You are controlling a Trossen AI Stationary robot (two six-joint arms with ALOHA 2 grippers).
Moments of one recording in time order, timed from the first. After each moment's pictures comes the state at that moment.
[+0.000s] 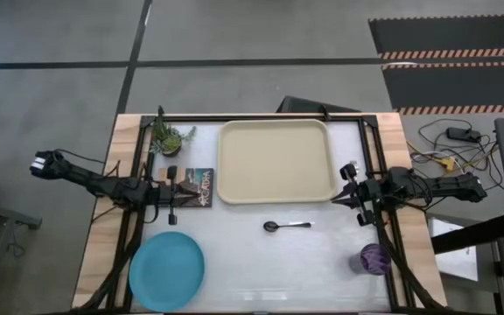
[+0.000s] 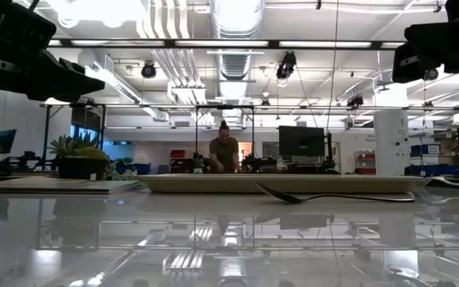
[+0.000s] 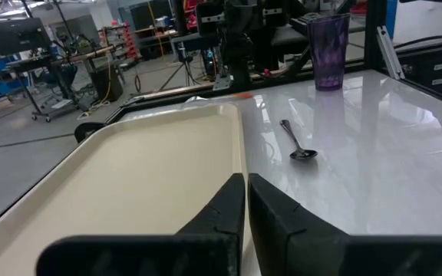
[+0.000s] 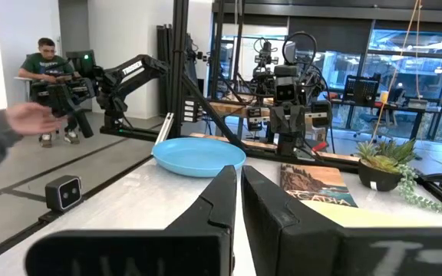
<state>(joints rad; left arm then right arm) -0.29 0.42 0.01 0.26 -0.36 0.14 0.04 0.09 0.01 0.18 -0.26 -0.06</state>
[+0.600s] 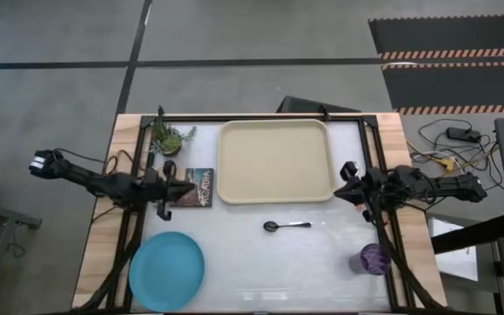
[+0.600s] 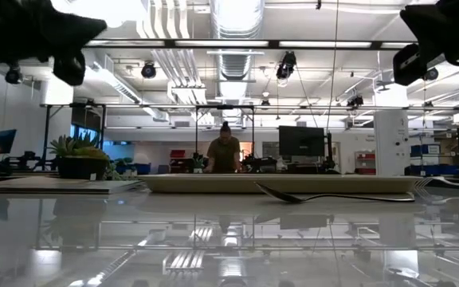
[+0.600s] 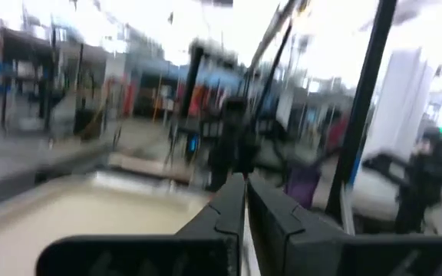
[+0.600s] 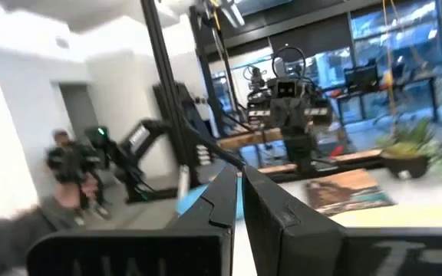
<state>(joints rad) -0.29 0.45 0.01 0.69 -0.36 -0.12 0.04 0.09 0.01 0.32 -0.20 0.31</state>
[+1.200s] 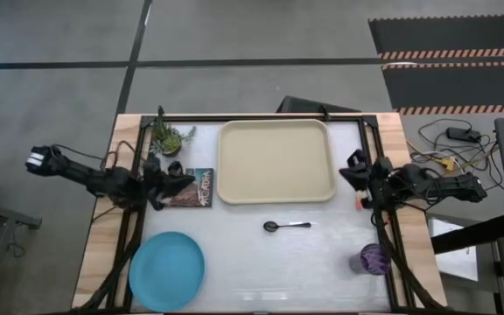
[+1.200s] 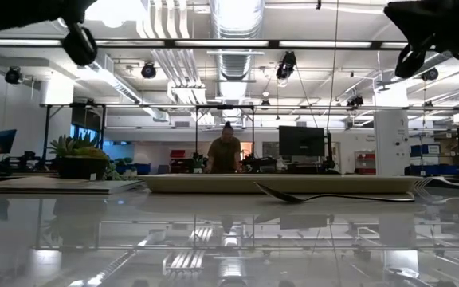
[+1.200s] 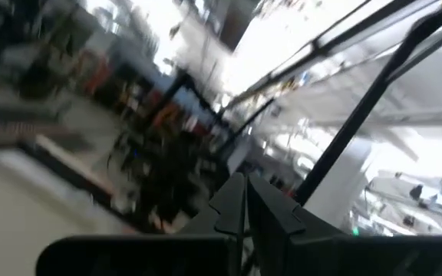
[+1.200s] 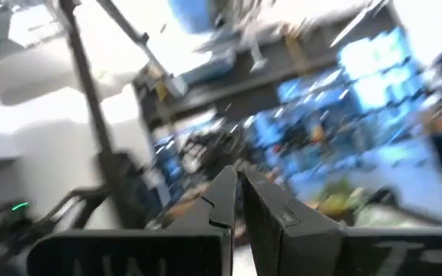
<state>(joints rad) -0.29 0.63 0.20 0.76 -0.36 -0.58 0.04 0.09 0.01 0.50 0.10 0.27</state>
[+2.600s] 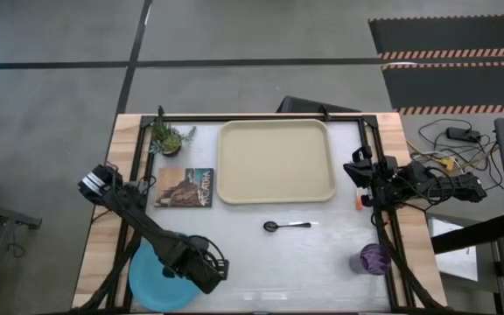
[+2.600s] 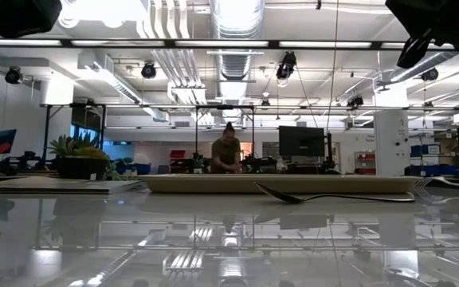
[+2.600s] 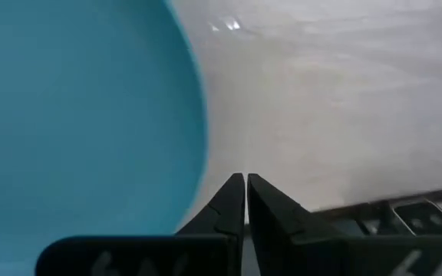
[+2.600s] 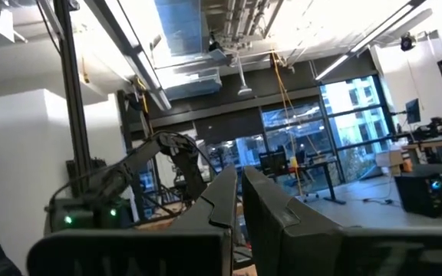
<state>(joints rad) -0.69 1.76 1.33 -0.85 0.05 -2.19 0.04 0.09 0.04 0.52 0.13 0.16</state>
